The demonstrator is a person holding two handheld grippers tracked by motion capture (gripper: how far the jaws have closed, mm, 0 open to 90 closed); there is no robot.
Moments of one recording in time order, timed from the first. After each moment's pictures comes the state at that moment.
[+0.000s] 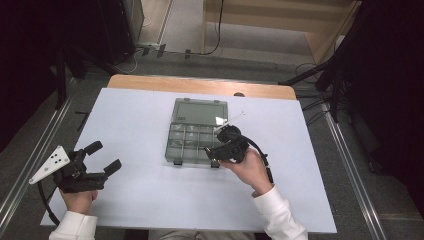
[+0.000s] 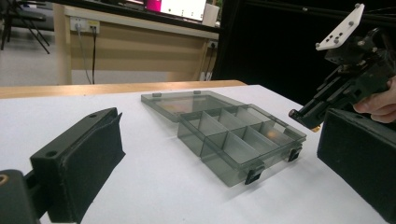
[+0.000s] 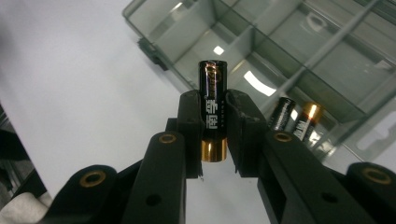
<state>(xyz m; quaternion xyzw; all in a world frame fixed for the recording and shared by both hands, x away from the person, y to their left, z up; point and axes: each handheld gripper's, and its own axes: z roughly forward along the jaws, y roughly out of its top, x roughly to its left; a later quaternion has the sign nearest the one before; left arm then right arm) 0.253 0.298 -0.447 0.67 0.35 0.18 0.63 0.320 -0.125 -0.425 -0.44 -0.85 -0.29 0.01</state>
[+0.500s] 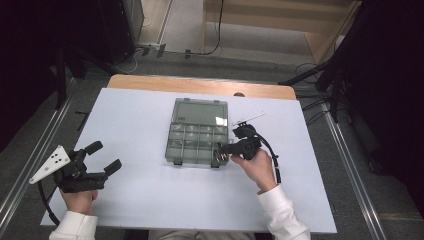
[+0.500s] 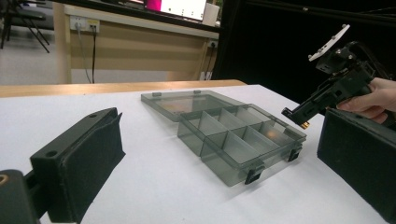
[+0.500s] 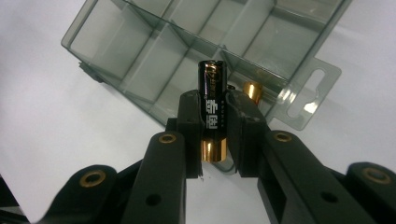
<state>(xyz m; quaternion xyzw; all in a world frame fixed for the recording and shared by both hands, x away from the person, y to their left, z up) 0.254 0.298 -0.447 0.67 0.35 0.18 0.63 0.334 -0.165 -0.447 -0.53 -0.79 -0.31 0.03</state>
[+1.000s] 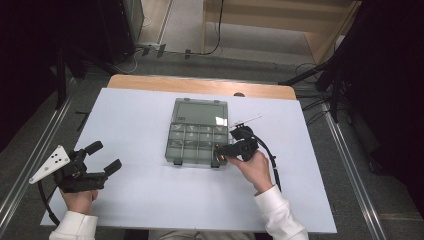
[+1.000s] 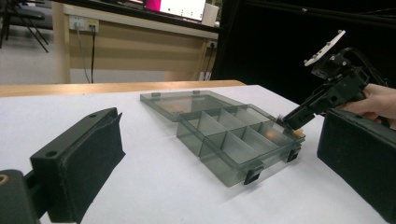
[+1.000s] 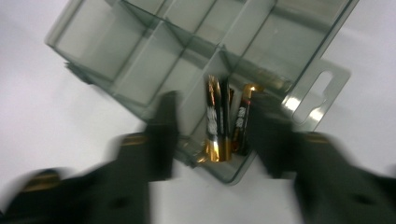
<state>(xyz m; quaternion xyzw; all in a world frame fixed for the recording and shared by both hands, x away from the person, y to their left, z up) 0.254 0.298 -0.447 0.67 0.35 0.17 0.63 0.334 -0.155 -0.455 -0.53 -0.79 -0.30 0.01</state>
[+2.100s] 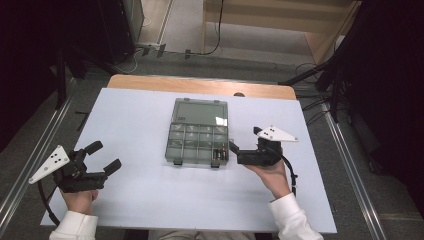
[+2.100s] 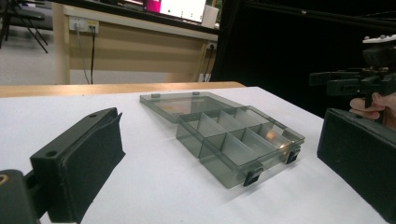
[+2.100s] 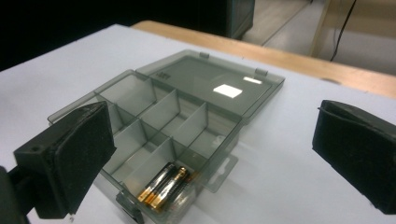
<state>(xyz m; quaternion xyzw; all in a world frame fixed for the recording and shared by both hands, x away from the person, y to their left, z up) 0.254 0.298 -0.447 0.67 0.35 0.17 0.63 0.280 -0.206 -0.443 -0.45 -0.71 -0.49 -0.23</state>
